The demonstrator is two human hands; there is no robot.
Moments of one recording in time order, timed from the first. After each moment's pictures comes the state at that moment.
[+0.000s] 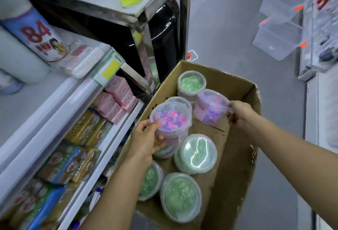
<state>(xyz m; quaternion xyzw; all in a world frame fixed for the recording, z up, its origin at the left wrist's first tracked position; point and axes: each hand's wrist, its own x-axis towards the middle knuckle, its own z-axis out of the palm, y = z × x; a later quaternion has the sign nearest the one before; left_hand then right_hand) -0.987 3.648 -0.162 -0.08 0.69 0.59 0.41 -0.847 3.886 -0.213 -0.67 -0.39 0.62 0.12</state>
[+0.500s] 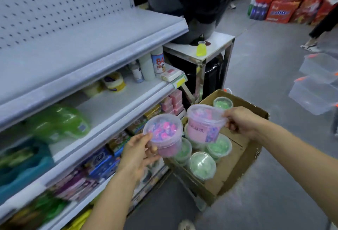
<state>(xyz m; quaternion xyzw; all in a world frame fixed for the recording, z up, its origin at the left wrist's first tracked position) -0.873 3.399 0.008 -0.11 0.65 0.70 0.27 -0.792 3.690 0.013 -0.40 -0.66 0.64 -0.01</state>
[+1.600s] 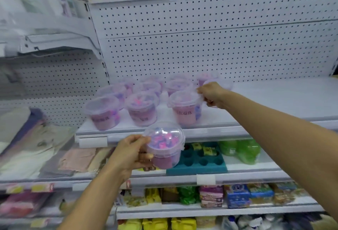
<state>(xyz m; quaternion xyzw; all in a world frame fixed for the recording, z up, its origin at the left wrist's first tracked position) -0.831 2.906 0.196 -0.21 0.66 0.72 -0.04 -1.032 3.116 0.264 0.03 -0.83 0.56 -0.07</state>
